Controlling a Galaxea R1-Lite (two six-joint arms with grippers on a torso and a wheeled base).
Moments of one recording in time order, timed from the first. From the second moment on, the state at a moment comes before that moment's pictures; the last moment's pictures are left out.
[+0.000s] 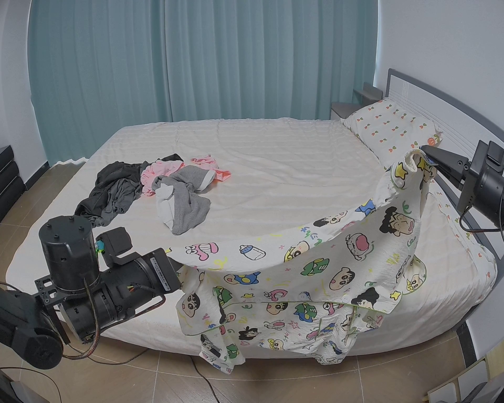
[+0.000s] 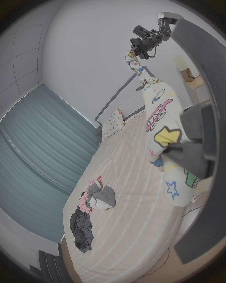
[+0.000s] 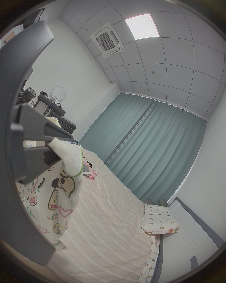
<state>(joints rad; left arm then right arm) -0.57 1.57 -0.46 -0.88 0.03 -0.65 0.25 1.32 -0.70 -0.72 0.34 0.86</state>
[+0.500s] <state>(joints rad) -0.52 1.73 -0.59 -0.88 0.03 -0.65 0.22 1.43 -0.78 -0.73 0.34 0.83</state>
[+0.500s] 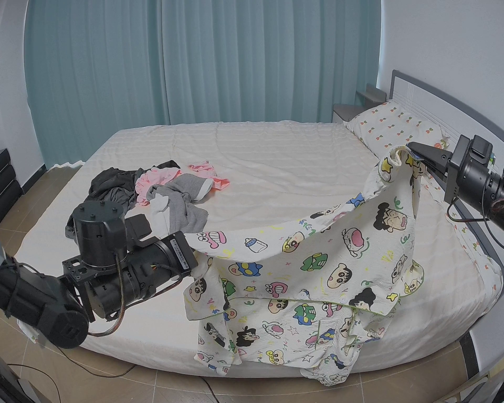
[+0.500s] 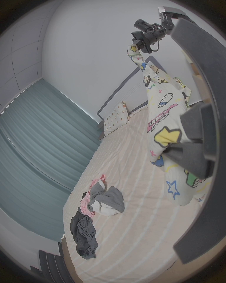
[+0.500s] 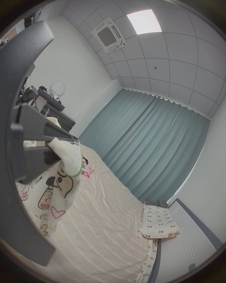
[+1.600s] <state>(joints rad) -0.40 2.33 -1.05 -0.87 0.04 -0.48 0.15 2.03 -0.97 -0.85 0.33 0.79</state>
